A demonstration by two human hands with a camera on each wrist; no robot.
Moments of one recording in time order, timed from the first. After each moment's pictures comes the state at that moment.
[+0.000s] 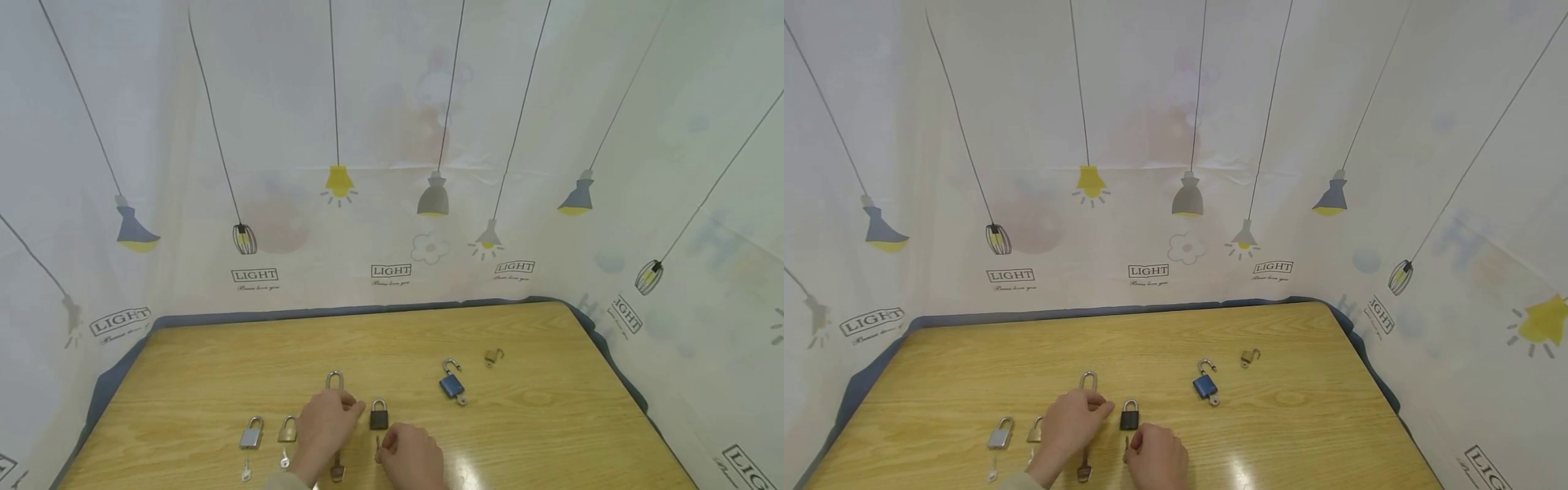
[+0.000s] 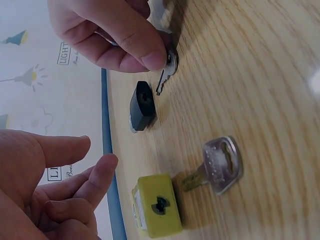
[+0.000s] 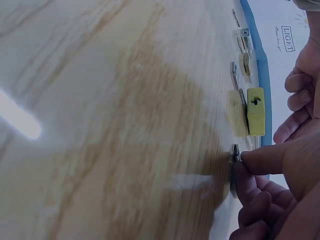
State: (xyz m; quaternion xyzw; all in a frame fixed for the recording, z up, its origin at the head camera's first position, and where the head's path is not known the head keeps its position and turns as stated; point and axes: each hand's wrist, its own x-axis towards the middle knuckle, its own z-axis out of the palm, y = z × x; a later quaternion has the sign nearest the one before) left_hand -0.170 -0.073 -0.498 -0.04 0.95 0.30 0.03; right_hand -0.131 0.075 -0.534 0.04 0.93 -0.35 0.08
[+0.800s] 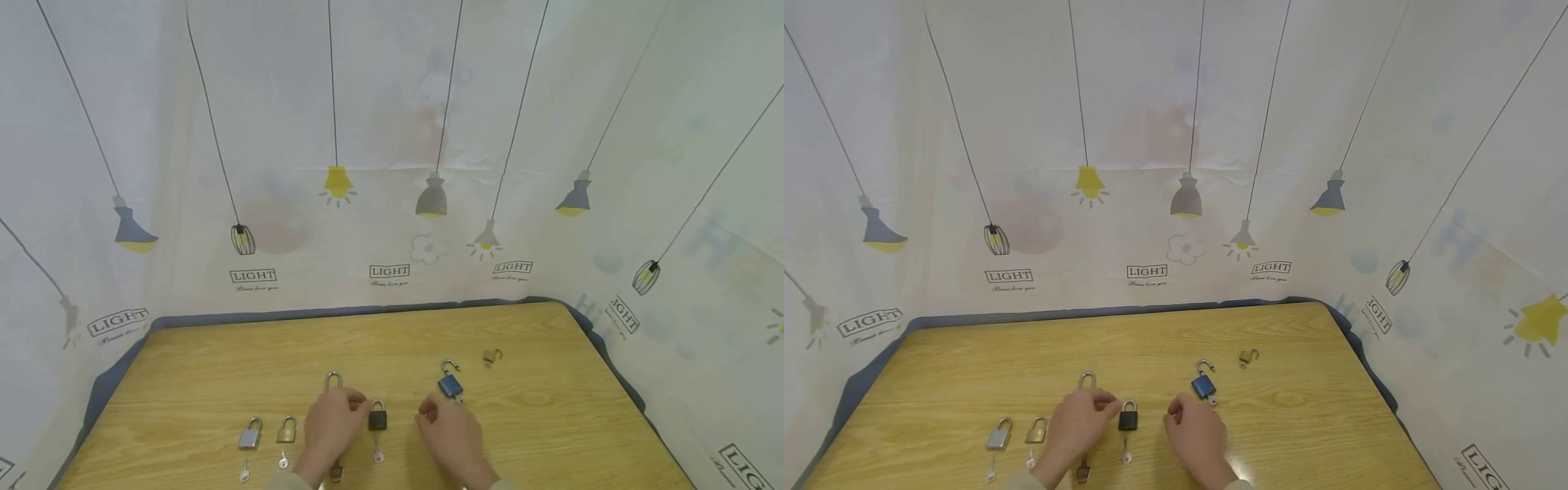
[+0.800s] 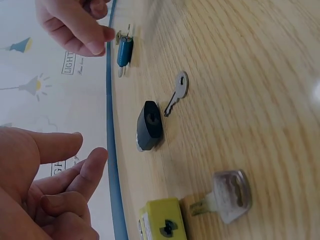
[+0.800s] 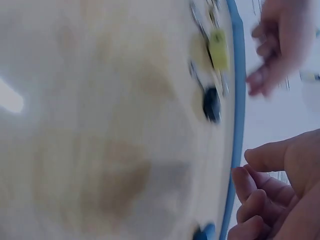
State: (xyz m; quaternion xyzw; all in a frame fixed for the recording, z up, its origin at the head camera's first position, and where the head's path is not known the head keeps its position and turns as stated) left_hand -0.169 -0.062 -0.496 -0.02 0.94 0.34 0.02; right_hand -0.147 0.133 -0.506 0.05 0.95 -0.30 0.01
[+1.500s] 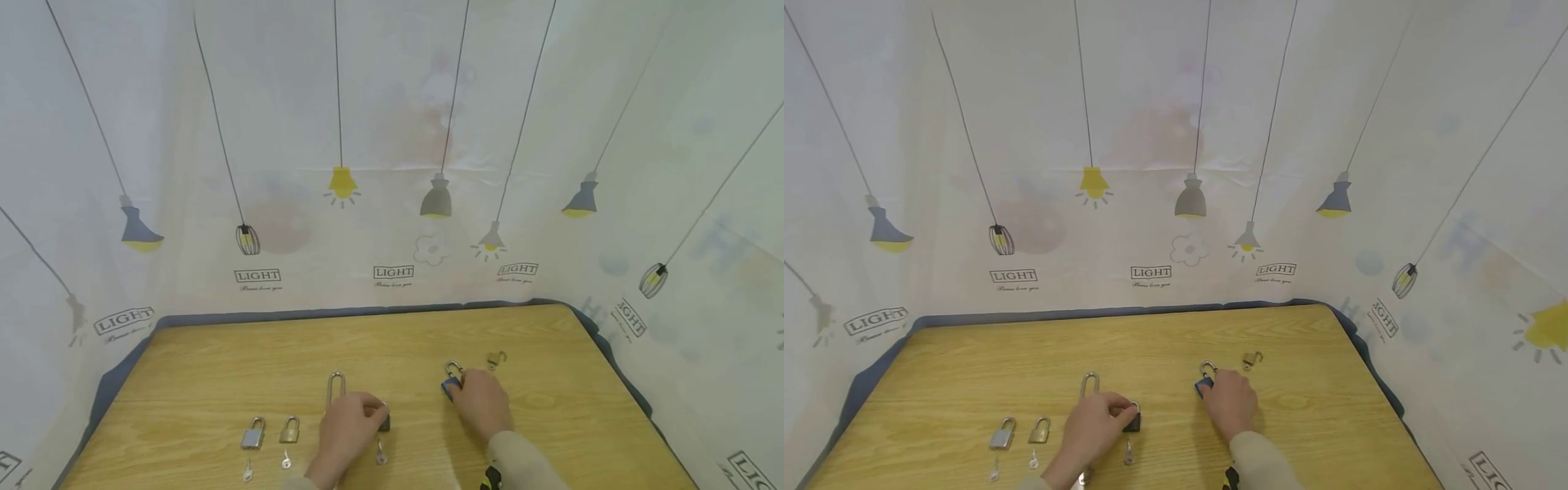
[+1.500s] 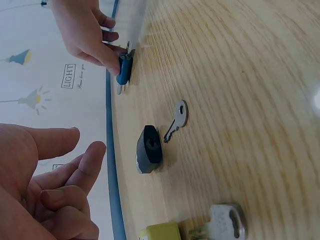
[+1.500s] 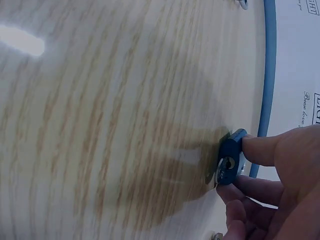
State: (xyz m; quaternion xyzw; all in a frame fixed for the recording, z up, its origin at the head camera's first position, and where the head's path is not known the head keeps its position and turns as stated) left_hand -0.165 -0.049 -0.497 0.02 0.93 0.36 0.04; right_hand -0.204 0.185 -0.516 0.10 0.97 -0.23 0.03
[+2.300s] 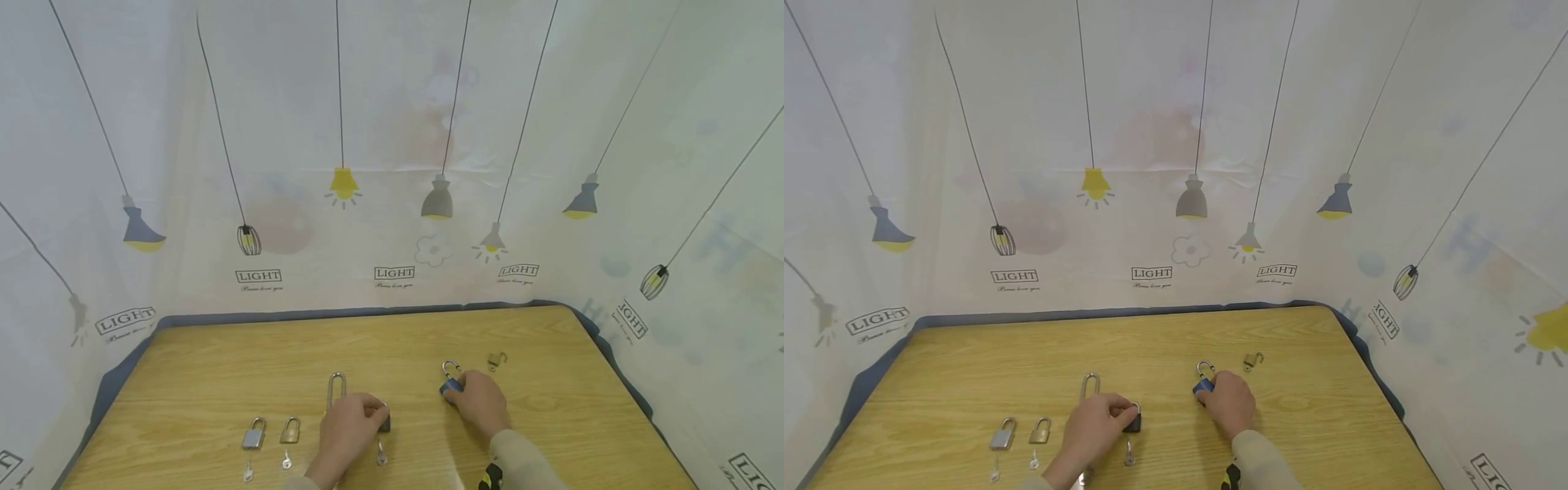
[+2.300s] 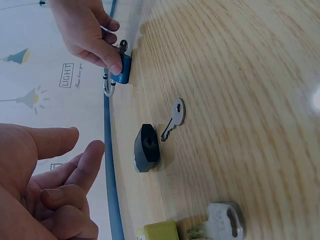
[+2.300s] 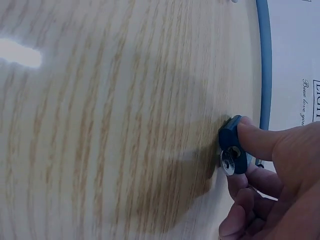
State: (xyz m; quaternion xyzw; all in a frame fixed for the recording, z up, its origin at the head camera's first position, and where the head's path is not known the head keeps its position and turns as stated) left_hand -0.164 -0.049 -0.496 0.02 0.93 0.37 0.04; right_hand -0.207 0.189 -0.519 0.09 0.96 -0.27 0.05
